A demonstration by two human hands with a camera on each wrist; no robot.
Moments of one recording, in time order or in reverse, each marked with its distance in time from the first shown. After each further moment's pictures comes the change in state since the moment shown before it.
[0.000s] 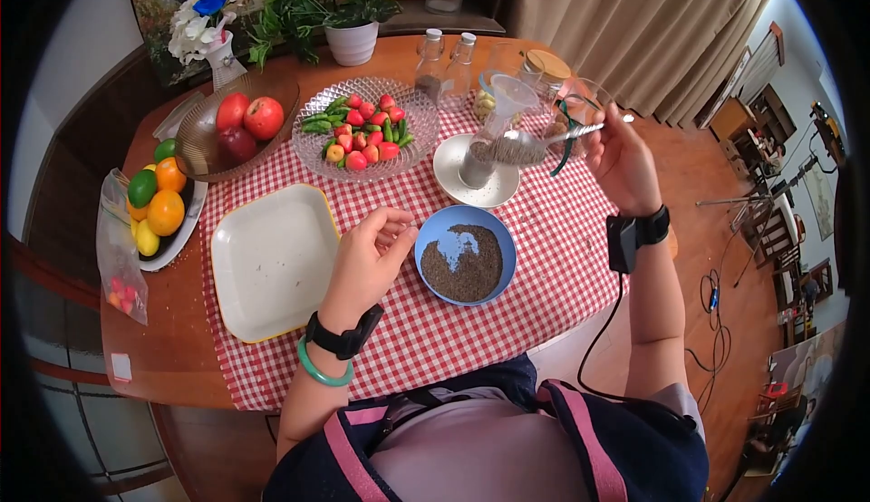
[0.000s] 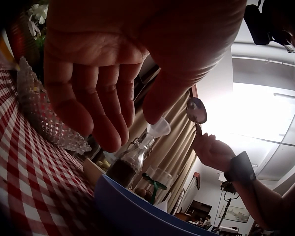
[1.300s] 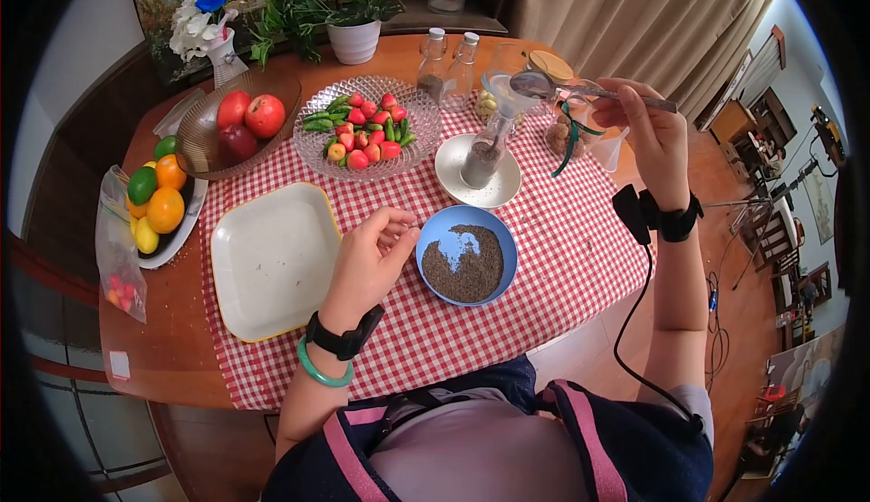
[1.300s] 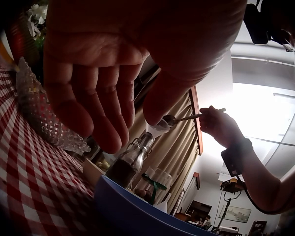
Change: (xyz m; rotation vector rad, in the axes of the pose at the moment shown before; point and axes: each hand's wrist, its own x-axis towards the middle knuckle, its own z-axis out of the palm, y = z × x) left_hand 0.000 0.000 0.000 0.019 0.007 0.033; right_hand -0.002 -0.034 0.031 -1.033 -0.074 -0.593
